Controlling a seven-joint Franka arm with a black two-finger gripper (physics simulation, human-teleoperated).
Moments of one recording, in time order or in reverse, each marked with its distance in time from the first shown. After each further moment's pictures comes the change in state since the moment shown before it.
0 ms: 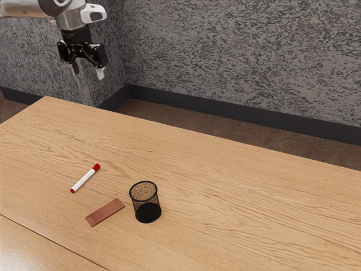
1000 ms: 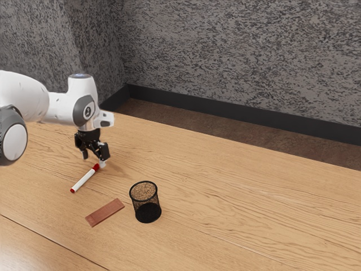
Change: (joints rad) arm 0.090 0.282 0.023 -0.483 -0.033 0.618 0.310
